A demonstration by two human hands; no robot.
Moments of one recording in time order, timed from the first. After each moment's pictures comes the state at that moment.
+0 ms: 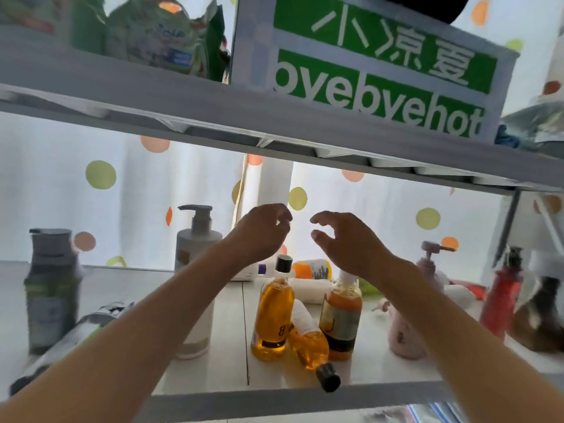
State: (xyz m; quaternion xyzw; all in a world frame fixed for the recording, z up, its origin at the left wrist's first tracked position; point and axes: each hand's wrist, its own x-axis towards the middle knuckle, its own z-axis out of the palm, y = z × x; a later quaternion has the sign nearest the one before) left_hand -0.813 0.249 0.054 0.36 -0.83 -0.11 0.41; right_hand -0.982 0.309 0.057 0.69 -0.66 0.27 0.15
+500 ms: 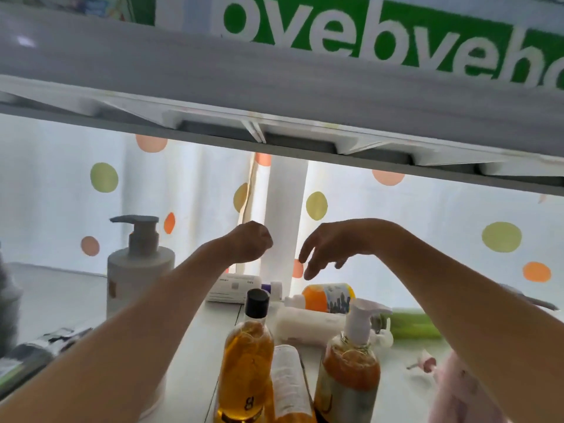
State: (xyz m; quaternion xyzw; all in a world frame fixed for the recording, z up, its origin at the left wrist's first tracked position) left_hand -0.872 0.094 0.046 0.55 -0.78 -0.15 0.25; right_hand -1.046 0.154 0.100 0.76 -0.63 -0.02 -0.13
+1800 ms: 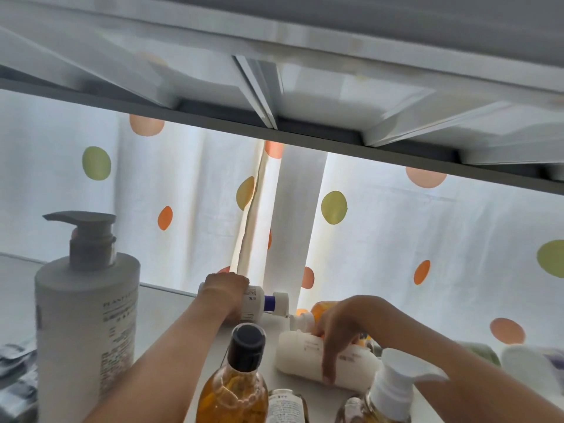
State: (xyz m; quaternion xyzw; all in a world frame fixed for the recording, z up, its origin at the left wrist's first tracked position) left_hand -0.865 -0.002 -0.069 0.67 -0.75 0.03 0.03; right_hand -1.073 0.064 -0.017 0.72 -0.62 -0.28 -0.15
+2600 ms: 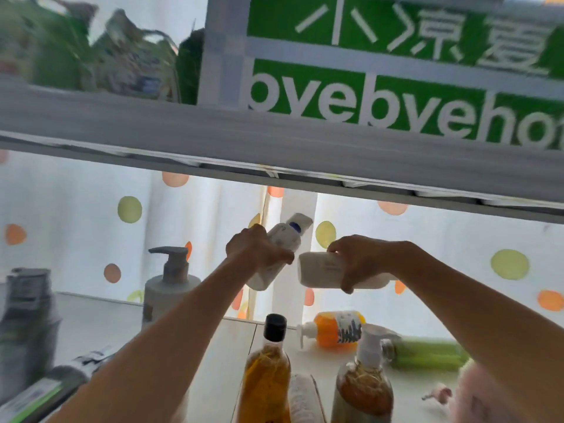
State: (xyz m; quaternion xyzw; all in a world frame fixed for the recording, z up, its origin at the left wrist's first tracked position) left_hand -0.862 0.116 0.074 0.63 -0.69 -0.01 0.36; right_hand -1.073 0.150 0.113 0.77 -0.63 -0.01 0.10
